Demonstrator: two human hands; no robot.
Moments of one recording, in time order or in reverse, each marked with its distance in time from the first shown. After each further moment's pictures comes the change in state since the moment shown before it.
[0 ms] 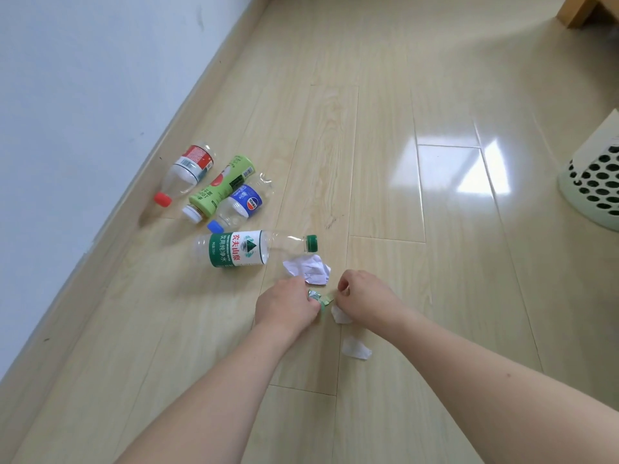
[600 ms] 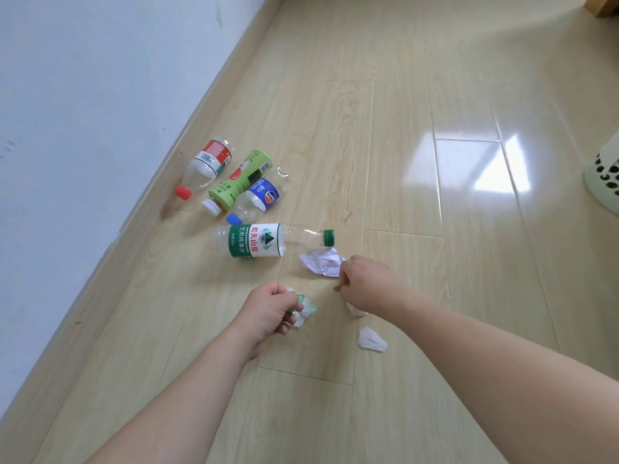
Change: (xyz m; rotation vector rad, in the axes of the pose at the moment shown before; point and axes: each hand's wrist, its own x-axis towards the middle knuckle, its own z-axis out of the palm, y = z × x) left_hand -0.031 -0.055 -0.015 -1.107 -0.170 -0.303; right_hand 0.004 -0.025 -0.008 -0.236 -0.010 -0.211
